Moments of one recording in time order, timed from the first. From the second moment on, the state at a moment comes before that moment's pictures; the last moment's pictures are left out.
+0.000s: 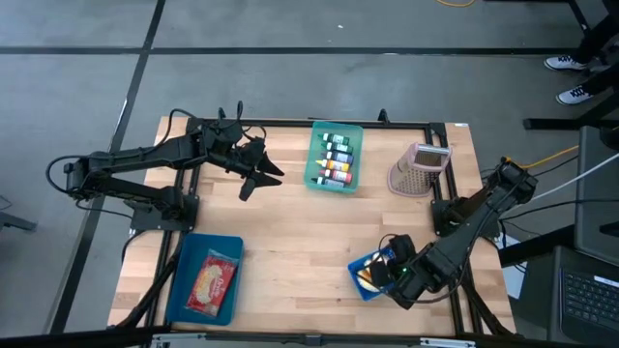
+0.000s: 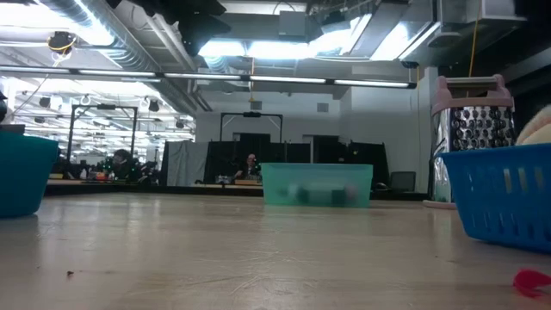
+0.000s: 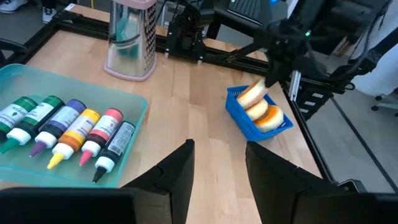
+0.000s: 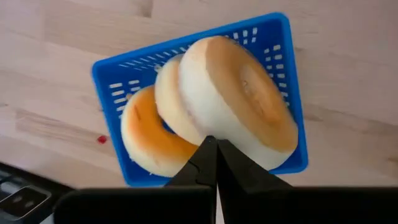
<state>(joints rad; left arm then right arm) 0.30 1.07 0.93 -0.31 0.42 -0.11 0.81 1.58 1.20 -1.05 0.20 2.14</state>
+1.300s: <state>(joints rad) 0.31 1.07 0.93 -0.21 0.38 -0.18 0.75 1.42 1.50 -1.51 0.59 2.07</state>
